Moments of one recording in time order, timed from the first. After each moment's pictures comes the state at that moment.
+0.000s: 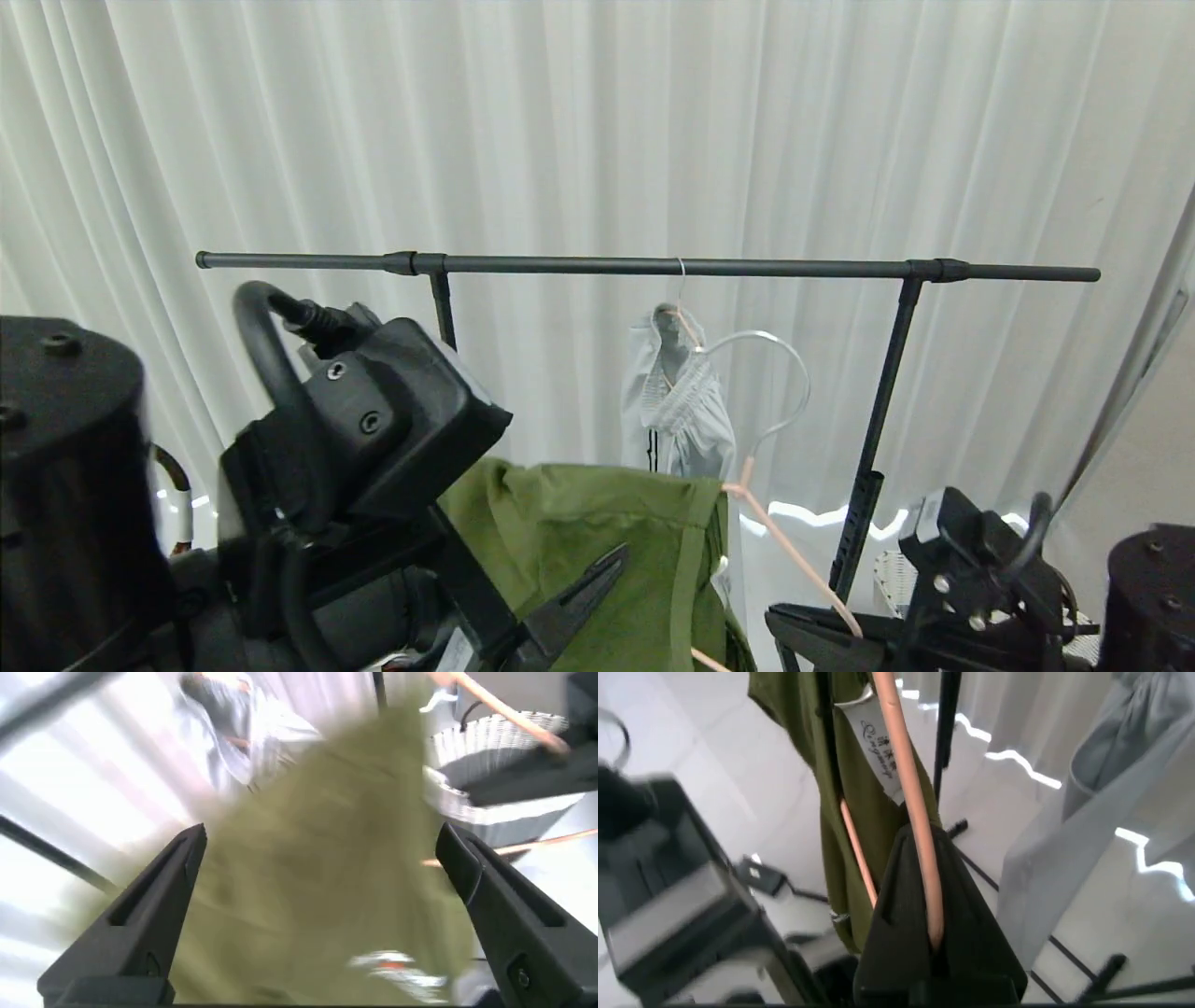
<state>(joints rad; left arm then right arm) -0.99 1.29 -0.75 -0.19 0.25 0.26 1.03 1.44 -0.29 -0.82 0.00 0.20</state>
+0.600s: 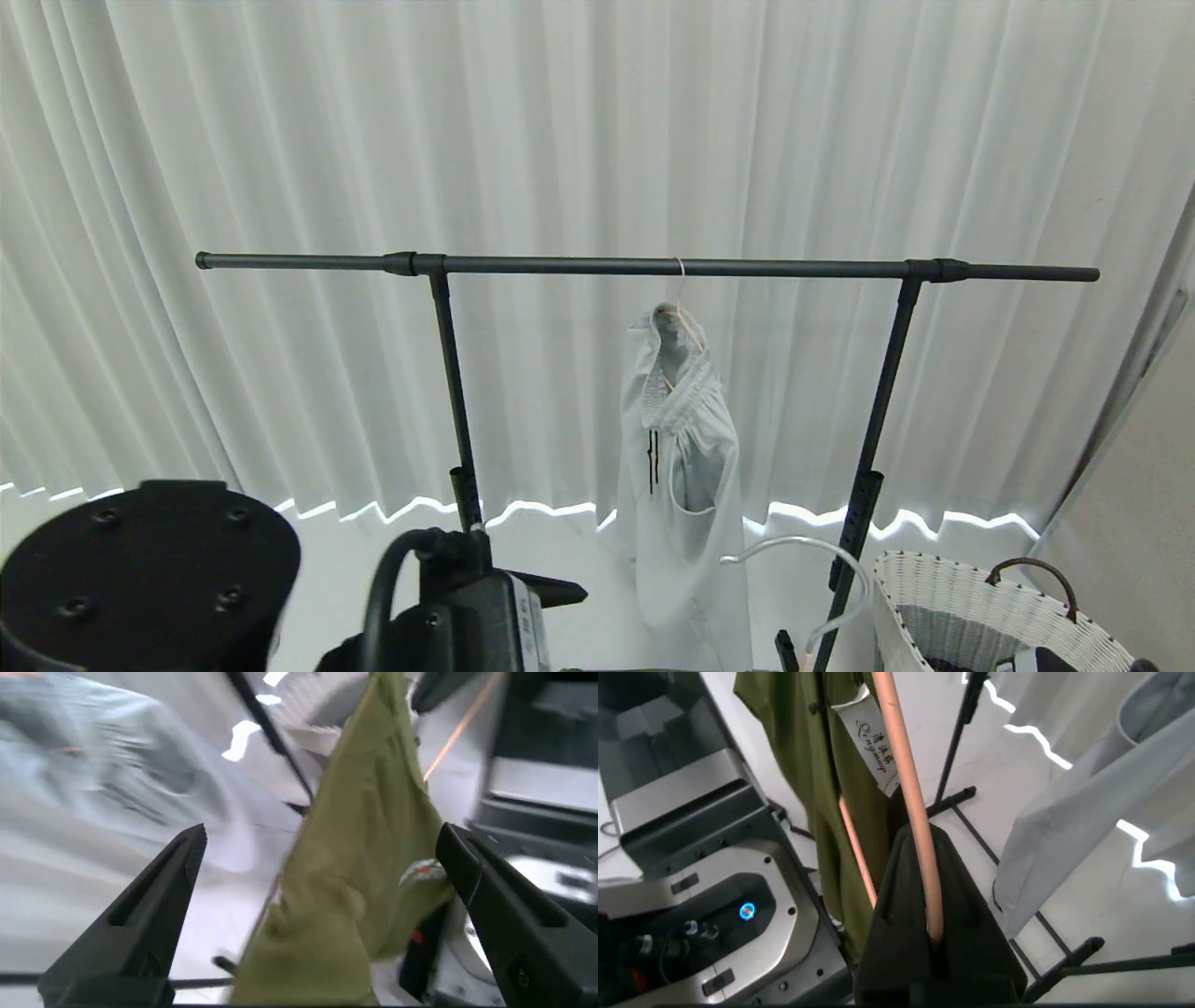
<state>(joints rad) -0.98 1.33 -0.58 -0.19 -0.17 0.35 1.12 1.32 -0.07 -0.82 0.01 0.11</state>
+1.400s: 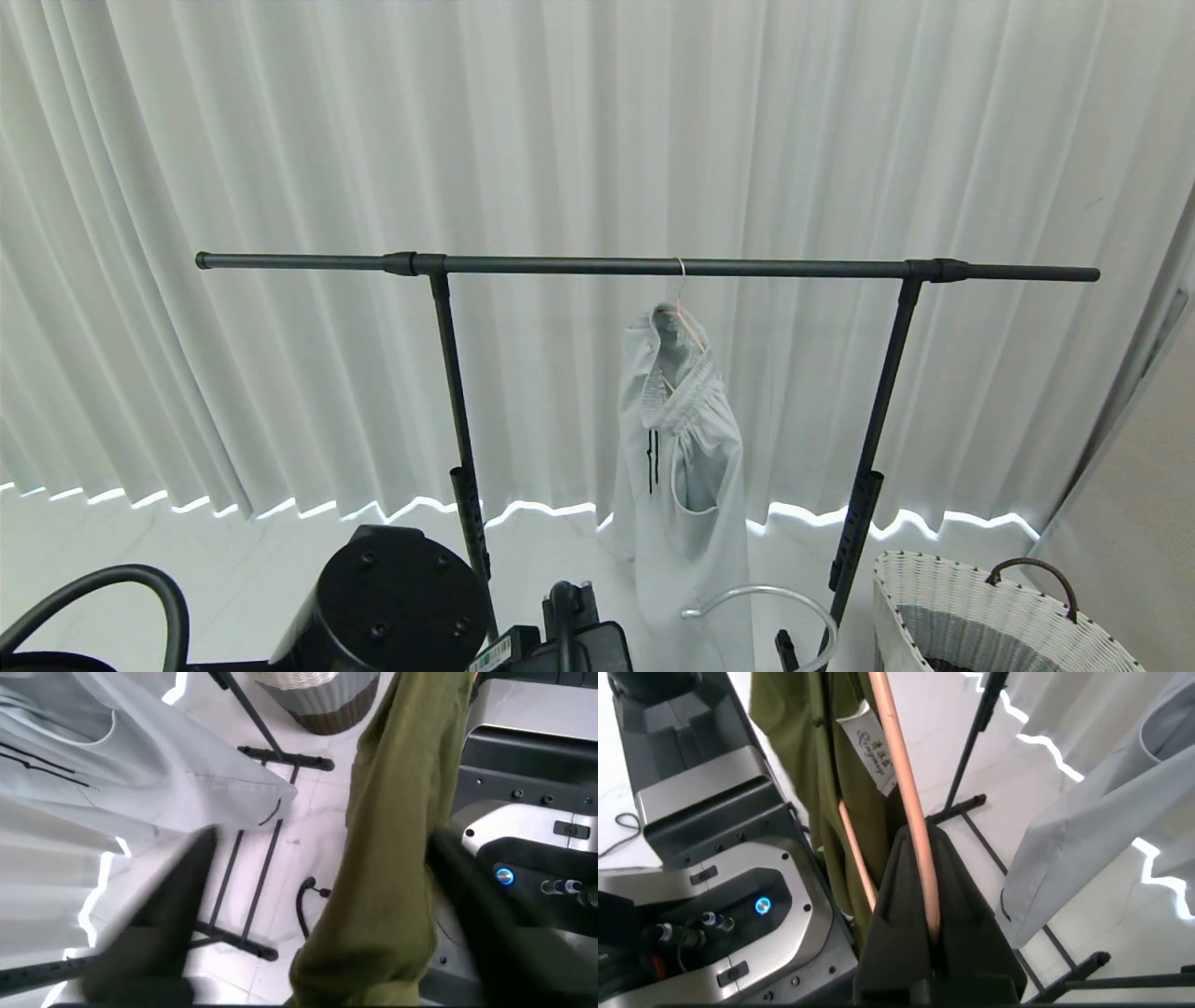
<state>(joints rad) -0.99 1.51 -0.56 -0.22 -0.18 0.35 1.17 1.31 -0.06 -0.83 0.01 0.10</state>
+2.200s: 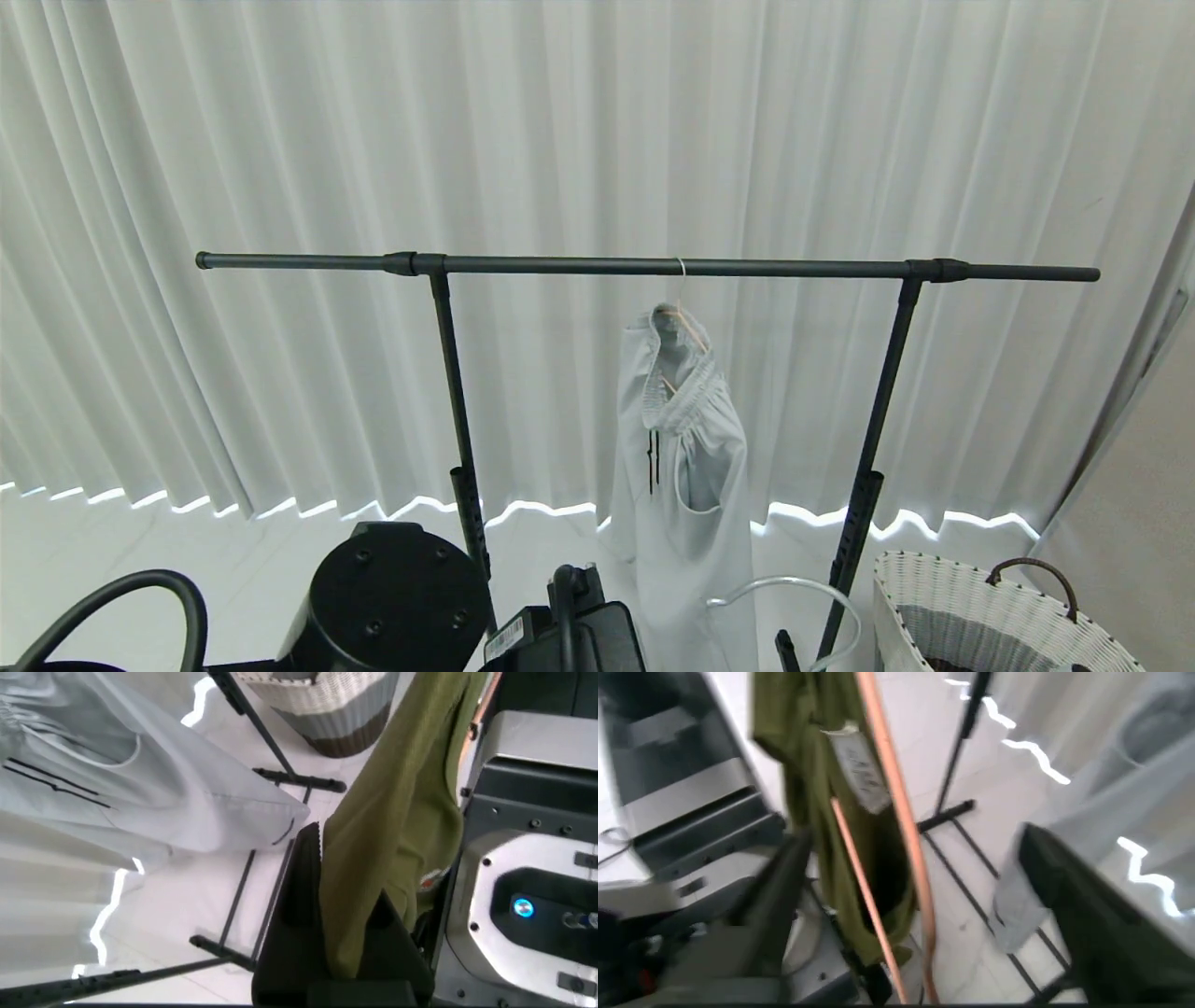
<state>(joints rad) -0.98 1.53 -0.53 -0.37 -0.14 0.35 1.15 1.28 -0.05 -0.84 -0.01 0.10</state>
